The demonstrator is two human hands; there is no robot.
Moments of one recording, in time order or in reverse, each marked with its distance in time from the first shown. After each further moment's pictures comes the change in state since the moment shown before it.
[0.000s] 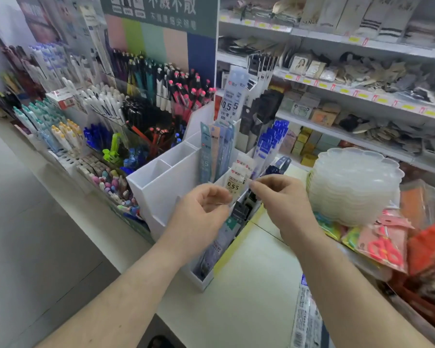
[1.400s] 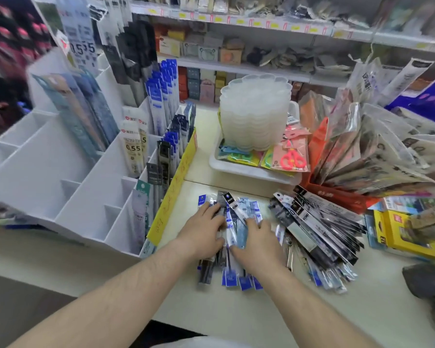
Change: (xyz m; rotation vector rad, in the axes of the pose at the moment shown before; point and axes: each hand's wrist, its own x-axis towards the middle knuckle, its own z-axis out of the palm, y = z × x) left_hand -0.003 -0.155 0.153 1.093 -0.897 0.342; right_hand -0.133 0.186 -0.058 -0.894 0.001 0.555
